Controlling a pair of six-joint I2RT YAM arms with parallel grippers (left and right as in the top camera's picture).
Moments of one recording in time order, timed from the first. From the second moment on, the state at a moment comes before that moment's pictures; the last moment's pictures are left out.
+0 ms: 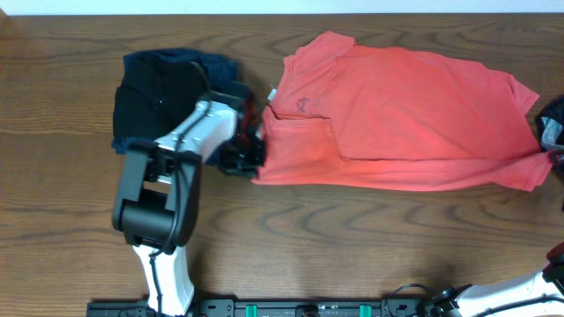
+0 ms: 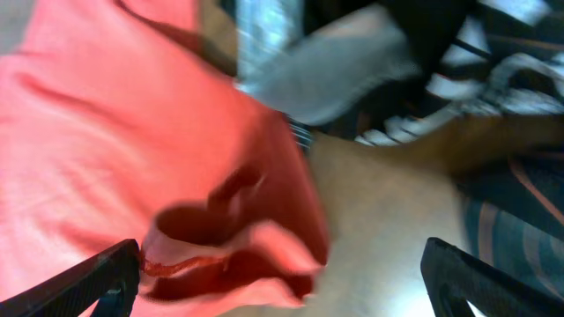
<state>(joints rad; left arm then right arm) -0.24 2.04 1.35 -1.00 0.31 -0.22 -1.01 1.91 1.35 -0.71 -0.53 -0.15</state>
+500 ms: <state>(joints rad) -0.14 2.04 1.38 -0.98 0.28 -0.20 -1.01 1.91 1.35 -0.74 -0.76 -0.34</state>
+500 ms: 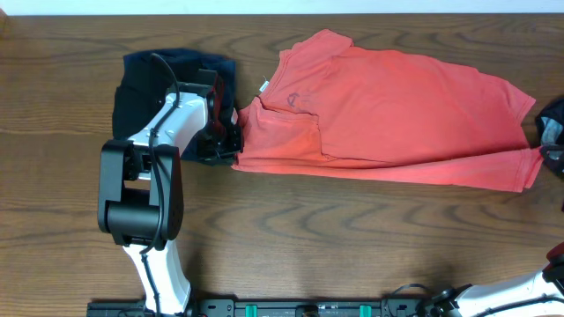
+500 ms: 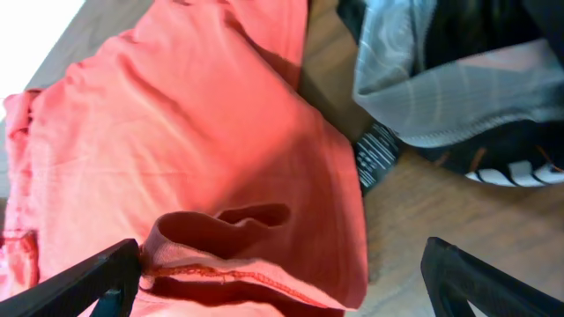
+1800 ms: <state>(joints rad) -0.14 2.04 1.38 -0.98 0.25 -0.19 -0.71 1.91 1.35 -0.66 -0.49 0.11</state>
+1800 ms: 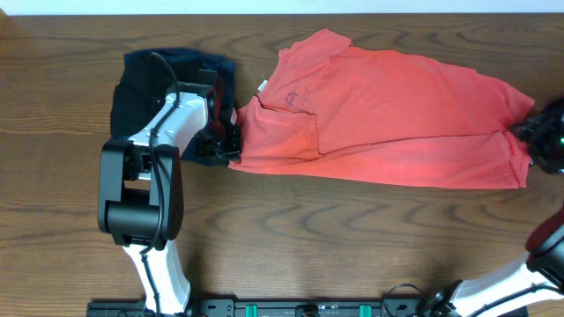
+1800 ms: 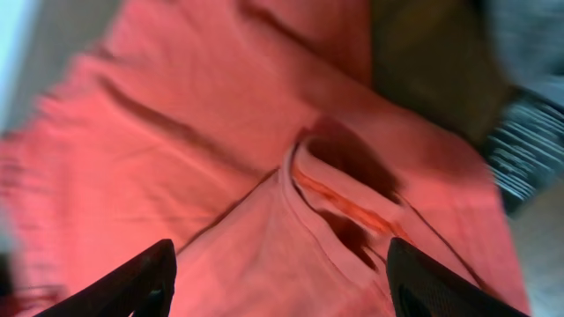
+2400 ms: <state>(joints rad) -0.14 2.04 1.38 -0.98 0.25 -0.19 -0.55 1.98 1.35 -0.56 -0.07 0.03</state>
